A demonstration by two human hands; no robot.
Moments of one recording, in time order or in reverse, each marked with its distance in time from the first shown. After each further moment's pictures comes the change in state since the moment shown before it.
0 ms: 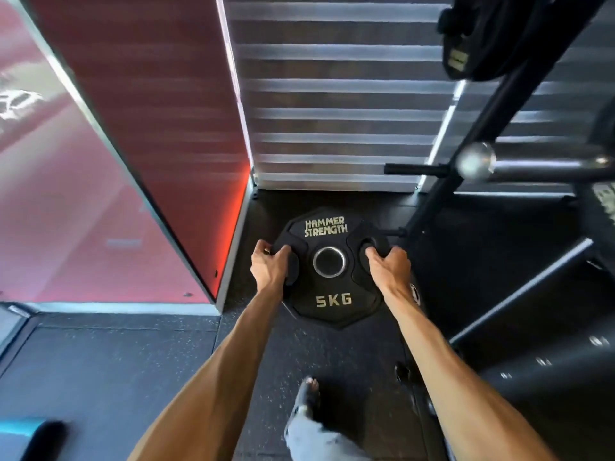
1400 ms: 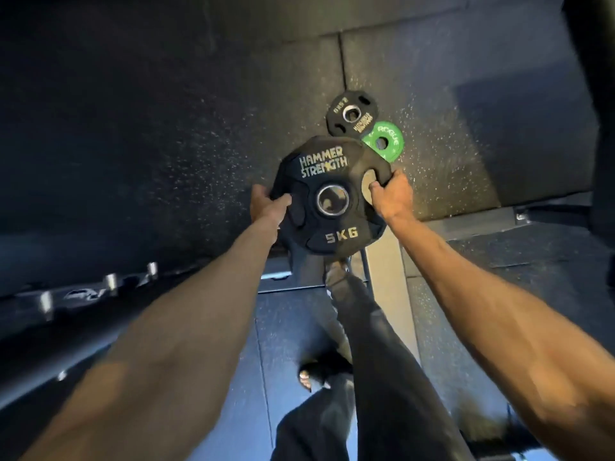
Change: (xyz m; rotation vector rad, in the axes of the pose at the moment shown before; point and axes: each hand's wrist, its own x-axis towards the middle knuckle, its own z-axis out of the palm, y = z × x) left_hand -0.749 -0.447 0.579 1.166 -1.436 0.288; right_hand -0.240 0.832 -0.528 0.417 0.919 1.258
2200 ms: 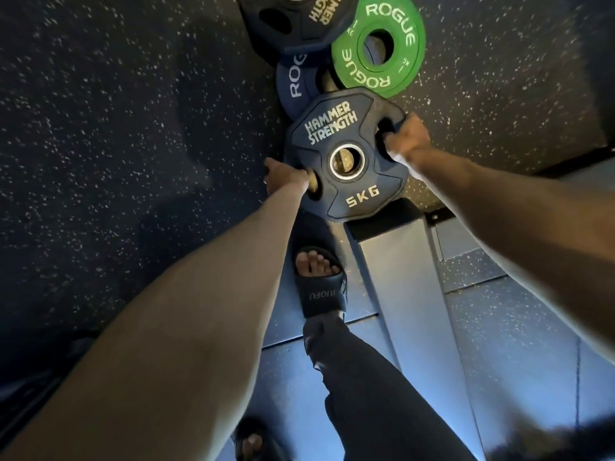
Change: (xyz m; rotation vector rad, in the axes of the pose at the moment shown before) left_hand 0.361 -0.138 0.351 0.392 -0.188 -0.205; right_hand 0.409 0.234 0.197 -0.133 -0.075 0.329
